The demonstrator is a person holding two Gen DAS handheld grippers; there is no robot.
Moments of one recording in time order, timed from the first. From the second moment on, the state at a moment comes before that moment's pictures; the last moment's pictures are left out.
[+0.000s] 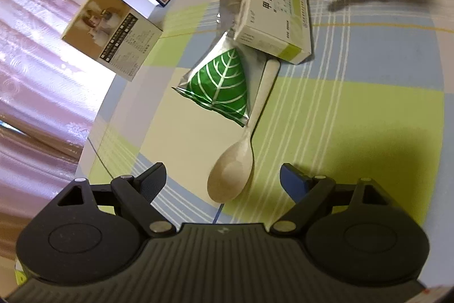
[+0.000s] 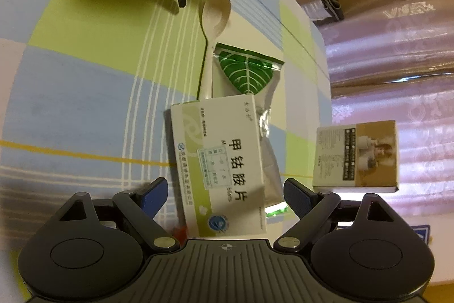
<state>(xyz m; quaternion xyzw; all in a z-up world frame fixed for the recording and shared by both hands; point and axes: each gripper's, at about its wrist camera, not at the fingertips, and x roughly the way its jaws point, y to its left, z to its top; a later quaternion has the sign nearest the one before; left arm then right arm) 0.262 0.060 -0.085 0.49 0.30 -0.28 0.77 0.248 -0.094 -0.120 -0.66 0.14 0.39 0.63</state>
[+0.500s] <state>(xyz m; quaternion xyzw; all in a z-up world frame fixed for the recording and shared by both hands) 0.287 0.067 -0.095 0.48 0.32 -0.30 0.76 0.257 -0.084 -0.134 -0.65 0.15 0.39 0.64</state>
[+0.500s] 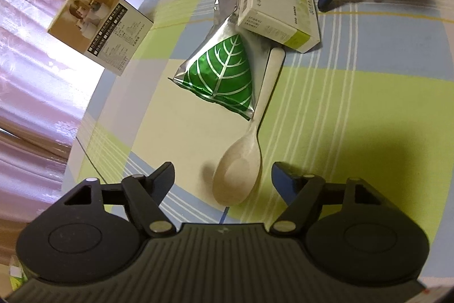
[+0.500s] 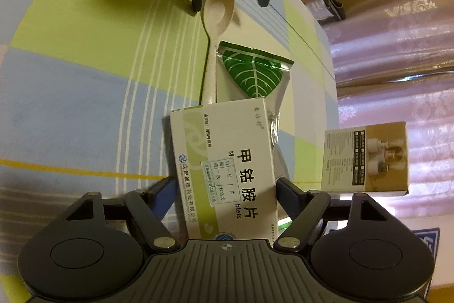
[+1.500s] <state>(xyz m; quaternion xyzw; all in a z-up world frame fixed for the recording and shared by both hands) 0.205 0.043 -0.074 0.18 0.49 -0.27 0.81 0.206 -0.109 -0.056 -0.29 0.46 0.36 0.76</state>
